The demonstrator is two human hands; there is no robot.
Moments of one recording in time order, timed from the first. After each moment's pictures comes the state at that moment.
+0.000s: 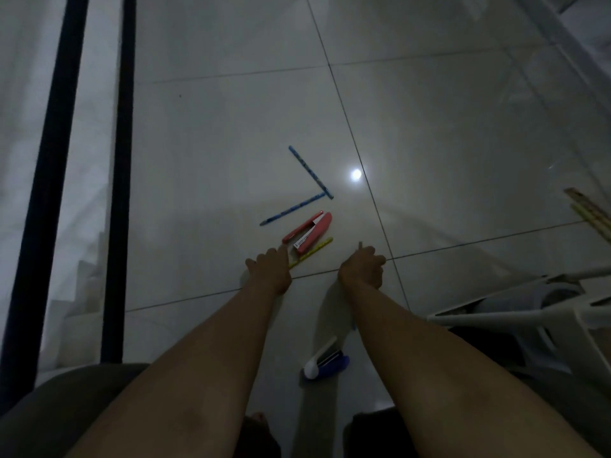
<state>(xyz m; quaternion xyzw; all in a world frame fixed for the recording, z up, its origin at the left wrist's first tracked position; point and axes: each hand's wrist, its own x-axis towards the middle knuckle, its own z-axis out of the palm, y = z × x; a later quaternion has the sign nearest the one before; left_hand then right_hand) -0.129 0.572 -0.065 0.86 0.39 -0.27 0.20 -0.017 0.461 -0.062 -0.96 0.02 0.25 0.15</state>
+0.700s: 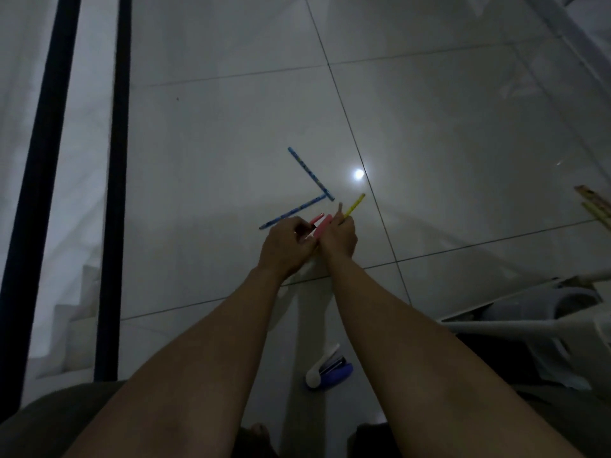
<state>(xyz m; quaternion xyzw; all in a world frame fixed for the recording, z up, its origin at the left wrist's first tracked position) -0.097 0.579 -0.037 0.83 0.37 0.09 0.41 -0.010 0.526 -0.053 -0.85 0.06 0.24 0.47</state>
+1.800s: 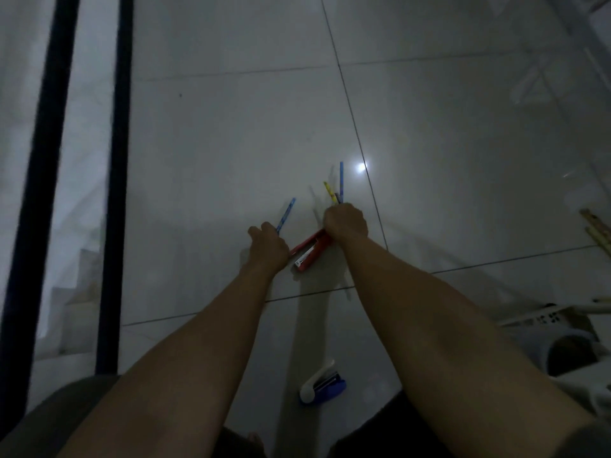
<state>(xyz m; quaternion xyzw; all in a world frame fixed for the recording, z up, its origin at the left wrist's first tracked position) -0.084 0.619 -0.042 0.75 0.54 -0.07 0.38 0.052 0.561 -0.024 -0.92 -0.10 0.31 0.20</state>
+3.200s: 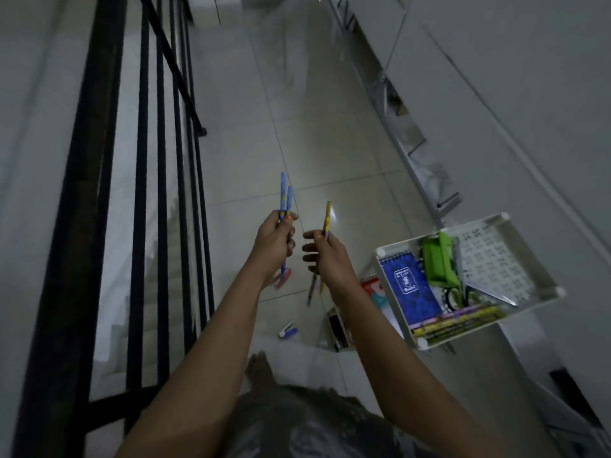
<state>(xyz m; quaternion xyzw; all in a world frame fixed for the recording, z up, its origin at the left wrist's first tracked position) -0.140 0.439 0.741 0.57 0.37 0.17 0.71 -0.083 0.336 0.741 -0.72 -0.11 0.39 0.57</state>
